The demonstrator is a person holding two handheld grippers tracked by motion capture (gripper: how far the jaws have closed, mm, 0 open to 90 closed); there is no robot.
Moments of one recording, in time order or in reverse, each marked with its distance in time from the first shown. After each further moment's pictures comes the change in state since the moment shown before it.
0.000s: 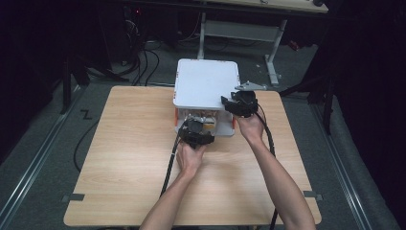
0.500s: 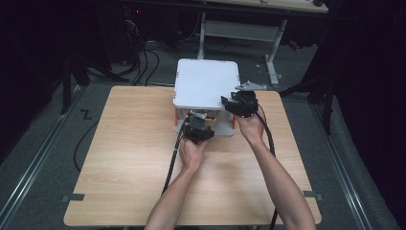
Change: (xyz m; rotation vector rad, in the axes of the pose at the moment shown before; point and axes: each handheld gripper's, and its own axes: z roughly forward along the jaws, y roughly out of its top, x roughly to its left) left arm -0.001 0.010 0.020 -0.040 -0.004 -0.038; right arm 0.000 0.000 0.000 0.001 0.002 0.007
